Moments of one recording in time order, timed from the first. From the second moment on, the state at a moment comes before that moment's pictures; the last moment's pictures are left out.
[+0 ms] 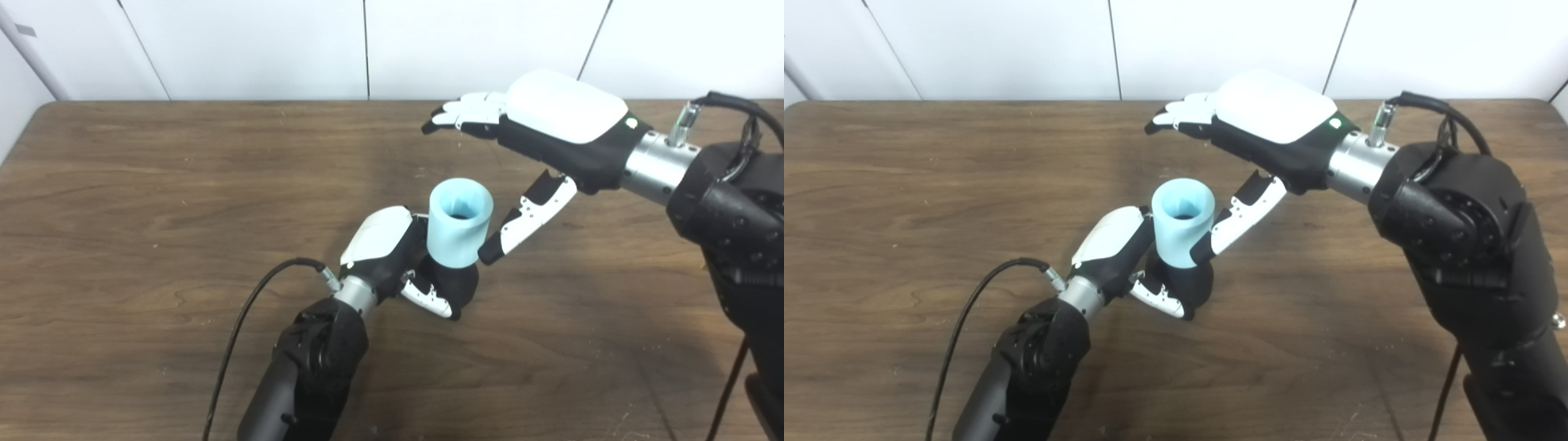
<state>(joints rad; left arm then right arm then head) -0.14 -0.01 -0.44 -0.32 0.98 0.42 -0.53 -0.56 -0.50 0.21 -0.65 -0.60 0.23 0.93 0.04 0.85</state>
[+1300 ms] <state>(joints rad) -0.10 0.02 -0.47 -0.31 0.94 0.38 -0.40 -0.56 -0.51 0.18 -0.76 -0.60 0.31 0.93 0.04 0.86</state>
